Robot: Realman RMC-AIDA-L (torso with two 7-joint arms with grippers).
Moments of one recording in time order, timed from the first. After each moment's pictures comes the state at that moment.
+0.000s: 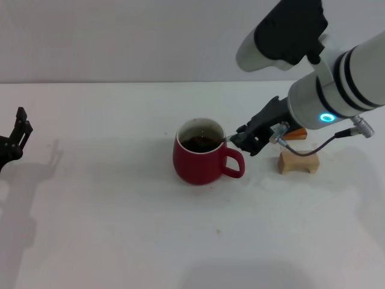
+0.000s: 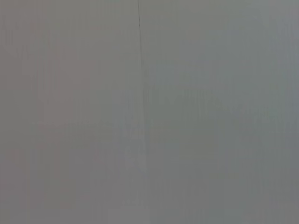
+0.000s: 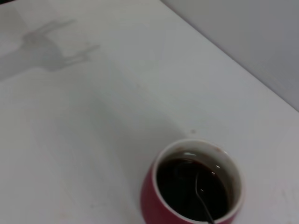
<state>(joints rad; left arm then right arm) -0.26 -2.07 -0.96 -0.28 2.30 1.24 0.02 0.70 2.07 1.53 1.46 -2.58 1.36 -0.44</state>
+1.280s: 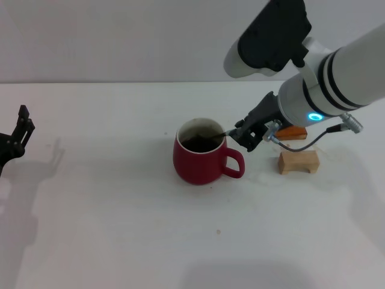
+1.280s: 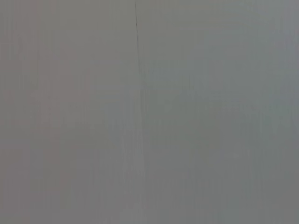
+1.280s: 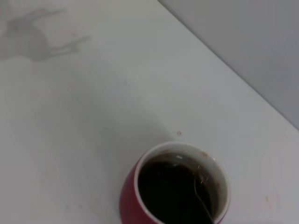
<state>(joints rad) -0.28 -2.07 -0.96 -0.28 2.30 1.23 0.03 0.73 2.07 1.48 1.39 -2.63 1.28 -0.44</state>
